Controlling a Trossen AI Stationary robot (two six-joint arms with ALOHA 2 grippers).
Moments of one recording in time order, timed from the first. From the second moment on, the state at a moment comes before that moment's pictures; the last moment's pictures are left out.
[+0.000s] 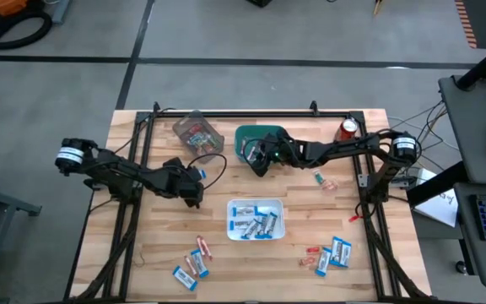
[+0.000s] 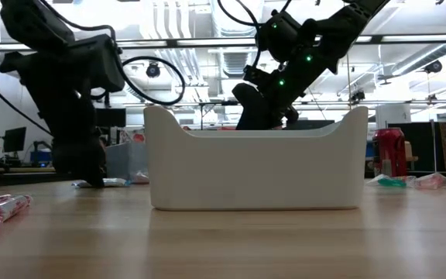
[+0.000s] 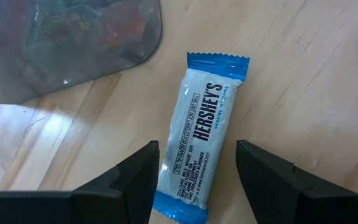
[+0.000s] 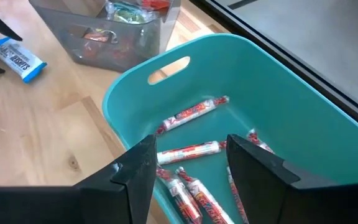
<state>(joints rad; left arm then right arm) -0.09 1.47 0.54 -0.47 -0.56 -0.54 -0.21 1.71 0.97 0.08 0.33 0.23</state>
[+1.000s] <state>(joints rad) -0.26 1.16 0.52 -0.37 -0.41 -0.52 -0.08 1.69 0.97 0.17 0.28 0.12</state>
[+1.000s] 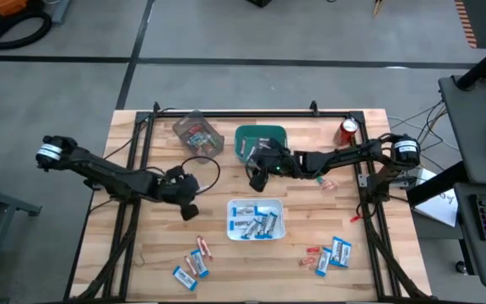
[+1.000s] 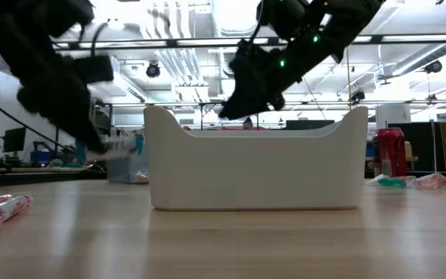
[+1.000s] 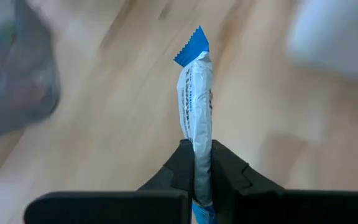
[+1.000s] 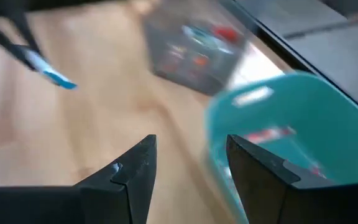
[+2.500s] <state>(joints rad) -0.31 1.34 0.53 0.44 -0.49 -0.22 0.05 1.69 0.97 0.42 -0.04 0.00</state>
